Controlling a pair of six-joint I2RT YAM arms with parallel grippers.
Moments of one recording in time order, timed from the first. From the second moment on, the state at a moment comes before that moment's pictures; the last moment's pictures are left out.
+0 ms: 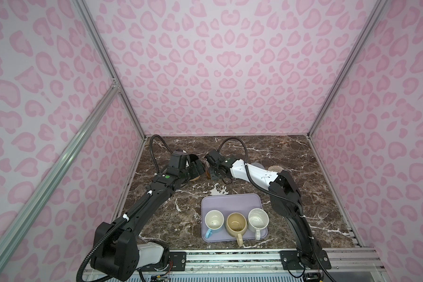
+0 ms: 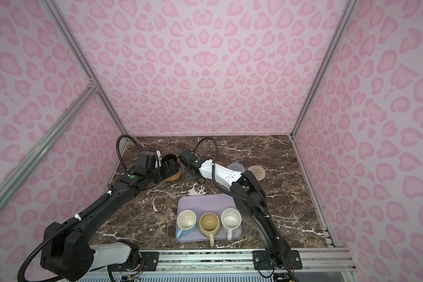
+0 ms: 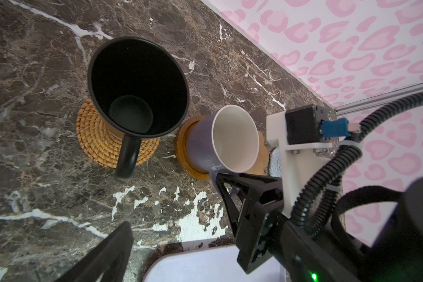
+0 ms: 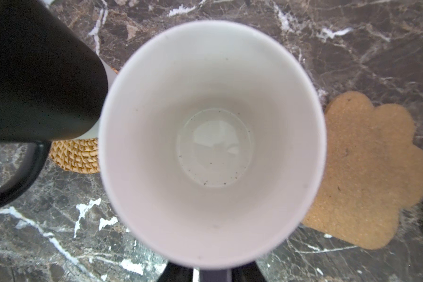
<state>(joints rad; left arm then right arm) -0.33 1.30 0.95 -0.38 0.11 -0.73 0.83 2.25 1.90 -0.74 0.22 0.55</state>
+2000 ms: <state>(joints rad) -0.89 0.95 0.84 -0.90 0.08 -0.63 0.84 1.10 0.79 -0.39 -0.01 0.34</state>
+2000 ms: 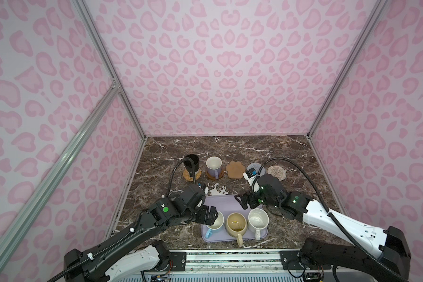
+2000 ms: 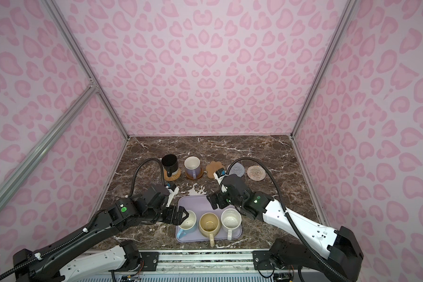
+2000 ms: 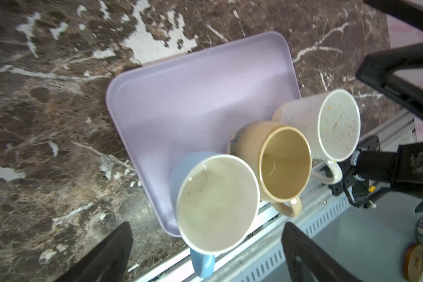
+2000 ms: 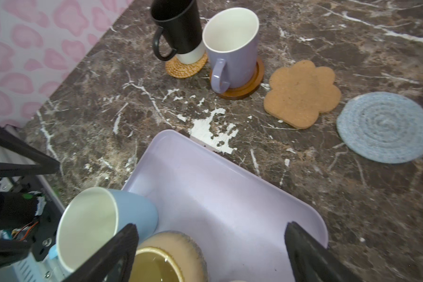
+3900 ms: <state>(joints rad) -1.28 1.11 0.68 -0.80 -0.30 -0.86 0.85 1.01 0.66 -0.21 -0.17 0.43</state>
